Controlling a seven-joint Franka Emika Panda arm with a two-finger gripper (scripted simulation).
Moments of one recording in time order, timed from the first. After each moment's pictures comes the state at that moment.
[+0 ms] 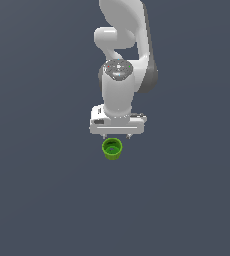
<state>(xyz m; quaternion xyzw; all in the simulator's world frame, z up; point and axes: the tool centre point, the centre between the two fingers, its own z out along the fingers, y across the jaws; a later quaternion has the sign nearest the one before) -0.003 0.007 0.168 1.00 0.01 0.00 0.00</state>
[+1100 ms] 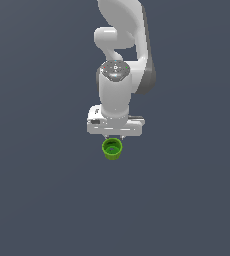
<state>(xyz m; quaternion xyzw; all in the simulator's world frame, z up) 0.003 -0.002 0.168 1.00 -0.03 0.00 0.01</state>
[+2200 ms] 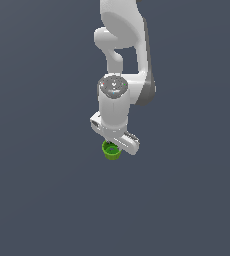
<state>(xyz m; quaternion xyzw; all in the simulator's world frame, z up) 0.017 -0.003 0.137 0.95 -0.31 -0.01 0.00</state>
